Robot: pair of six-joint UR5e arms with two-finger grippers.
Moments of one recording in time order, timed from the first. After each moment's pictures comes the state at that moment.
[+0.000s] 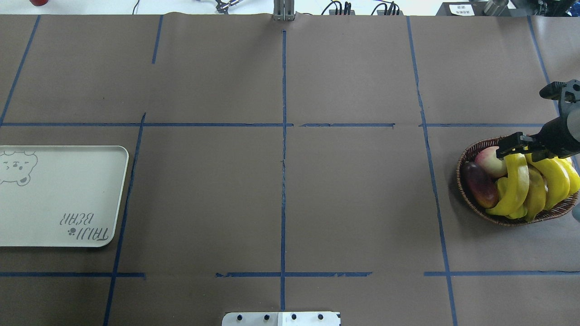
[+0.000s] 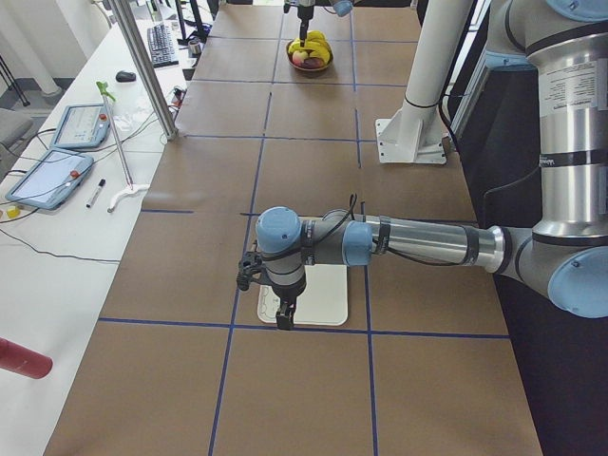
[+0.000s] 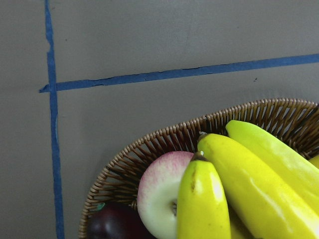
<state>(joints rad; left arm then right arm) -1.52 -1.42 -1.81 -1.47 -2.31 0.13 1.01 -1.66 1.89 -1.21 2.17 0.88</state>
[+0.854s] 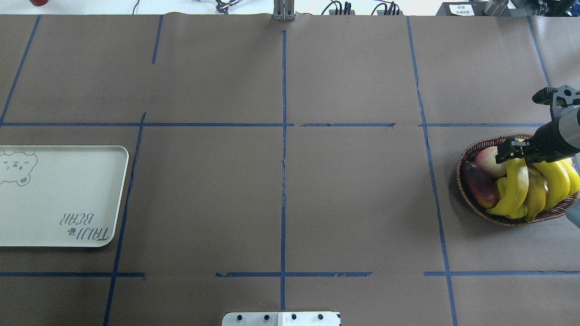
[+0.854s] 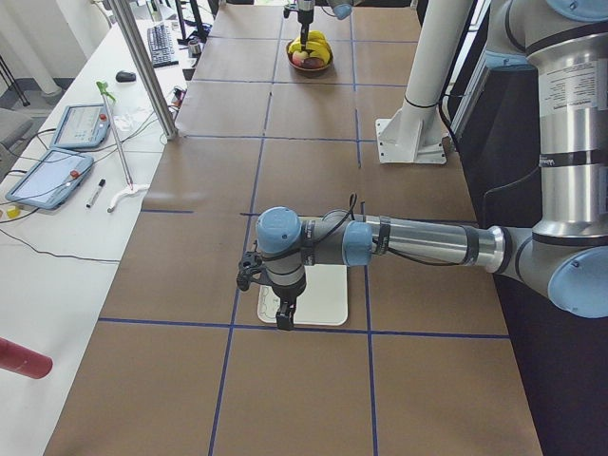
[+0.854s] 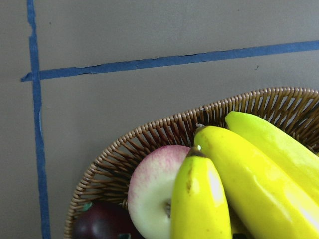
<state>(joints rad) -1.52 -1.42 -1.81 -1.47 -2.31 0.13 0.99 -1.65 1.86 -1.21 2.17 0.88</state>
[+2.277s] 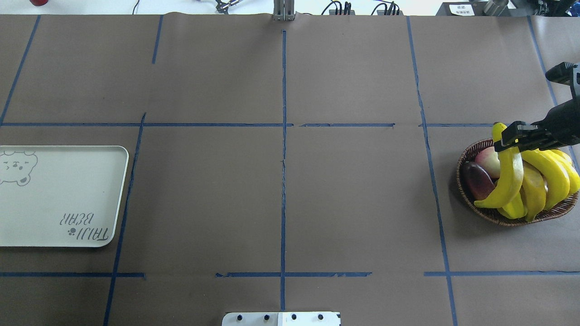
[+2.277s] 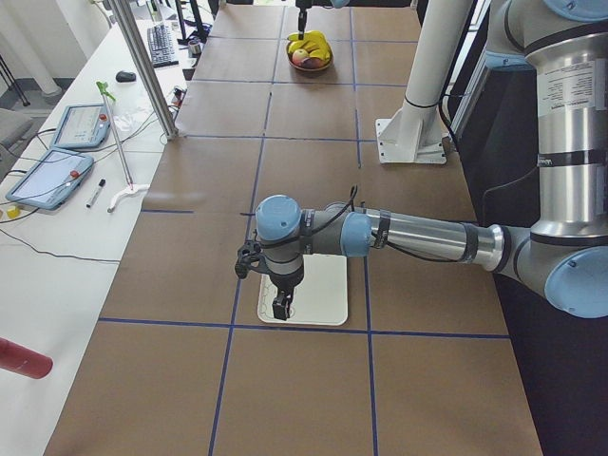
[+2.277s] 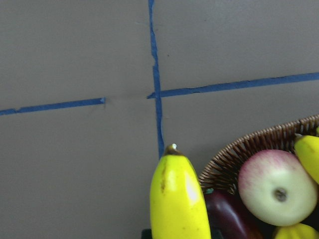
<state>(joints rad) -1.51 -1.43 -1.85 -1.47 -2.31 0.13 1.07 -1.56 1.97 -1.22 2.33 0.96</state>
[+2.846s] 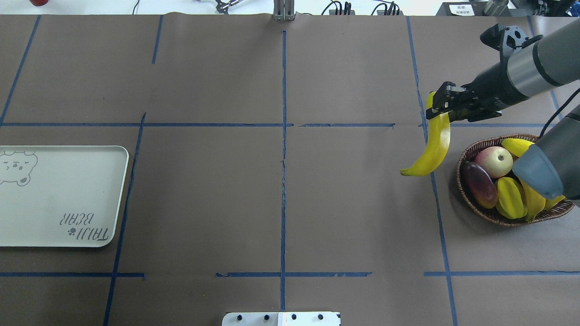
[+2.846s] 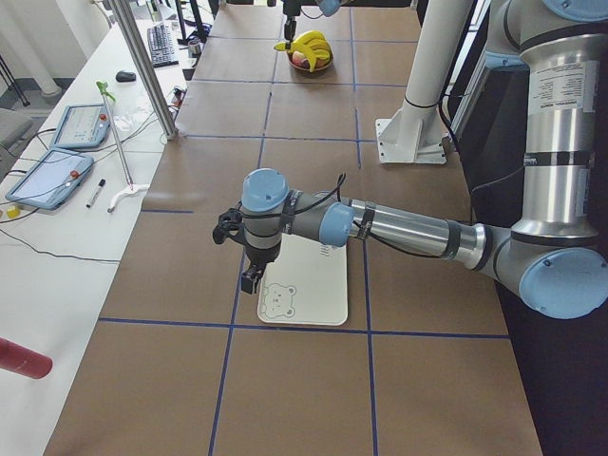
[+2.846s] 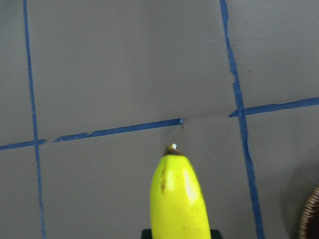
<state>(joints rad) -1.49 -1.53 -1.81 -1.66 -2.31 0.12 0.97 -1.32 1.91 -1.21 2.29 1.21</state>
